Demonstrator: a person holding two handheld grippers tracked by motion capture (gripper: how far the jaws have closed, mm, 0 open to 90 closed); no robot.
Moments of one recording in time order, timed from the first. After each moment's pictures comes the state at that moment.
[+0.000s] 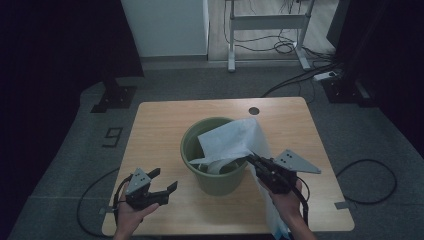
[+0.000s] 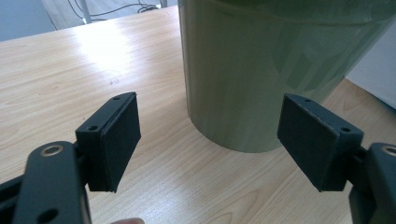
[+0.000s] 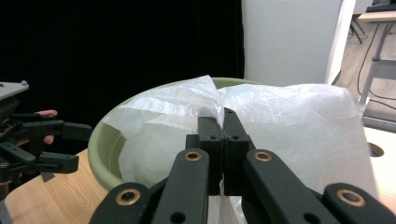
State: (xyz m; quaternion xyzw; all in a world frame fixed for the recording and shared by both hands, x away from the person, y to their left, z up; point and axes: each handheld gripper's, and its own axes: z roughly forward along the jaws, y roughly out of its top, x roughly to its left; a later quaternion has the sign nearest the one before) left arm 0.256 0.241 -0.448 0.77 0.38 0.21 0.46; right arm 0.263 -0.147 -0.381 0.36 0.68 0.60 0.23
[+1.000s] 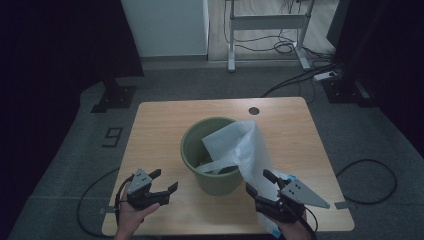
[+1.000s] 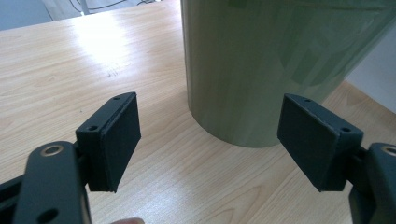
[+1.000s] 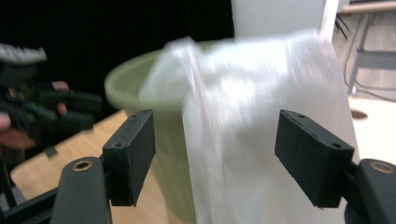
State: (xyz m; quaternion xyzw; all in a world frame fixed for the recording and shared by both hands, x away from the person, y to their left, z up) left arm 0.259 0.240 -0.455 0.77 0.39 0.20 0.46; right arm 0.207 -0.163 -0.425 0.38 0.66 0.59 0.24
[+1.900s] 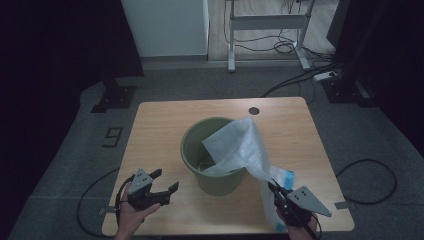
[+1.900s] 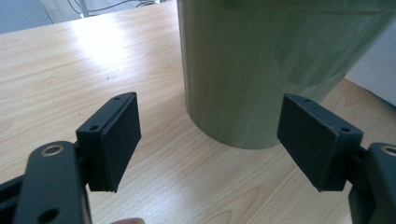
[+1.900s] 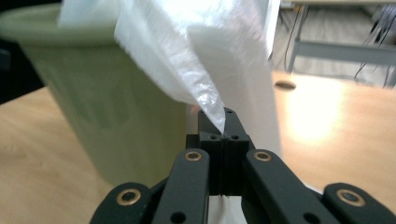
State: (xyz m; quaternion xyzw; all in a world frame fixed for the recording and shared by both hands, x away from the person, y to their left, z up) left arm 0.257 0.237 -0.451 0.77 0.38 0.20 0.46; right arm 0.210 -0.188 -0.457 0.43 0.66 0.53 0.32
